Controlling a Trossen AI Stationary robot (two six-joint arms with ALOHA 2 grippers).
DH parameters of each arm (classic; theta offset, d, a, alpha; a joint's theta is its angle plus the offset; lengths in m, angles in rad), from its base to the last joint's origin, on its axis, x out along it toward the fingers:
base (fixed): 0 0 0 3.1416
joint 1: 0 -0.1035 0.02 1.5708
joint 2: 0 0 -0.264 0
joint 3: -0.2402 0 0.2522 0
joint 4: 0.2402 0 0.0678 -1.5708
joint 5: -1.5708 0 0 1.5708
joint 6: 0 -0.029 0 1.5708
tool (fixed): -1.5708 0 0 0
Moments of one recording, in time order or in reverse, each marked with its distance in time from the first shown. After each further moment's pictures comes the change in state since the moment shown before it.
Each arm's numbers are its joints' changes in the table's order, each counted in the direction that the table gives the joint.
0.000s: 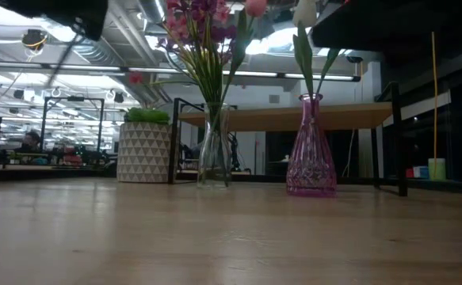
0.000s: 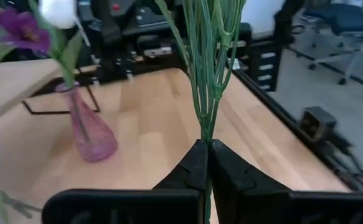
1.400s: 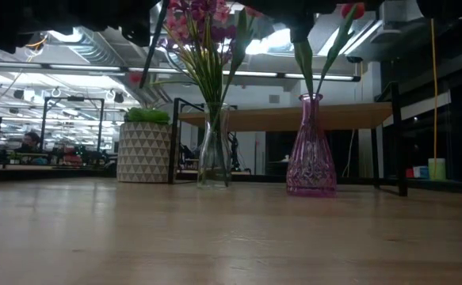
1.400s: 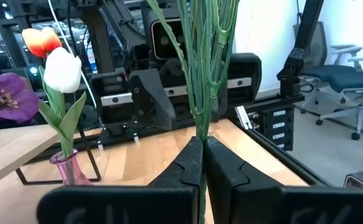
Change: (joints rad) left arm -0.166 0.460 0.032 -0.819 0.156 -0.172; right arm 0.266 0.000 0.000 -0.452 -0.402 0.443
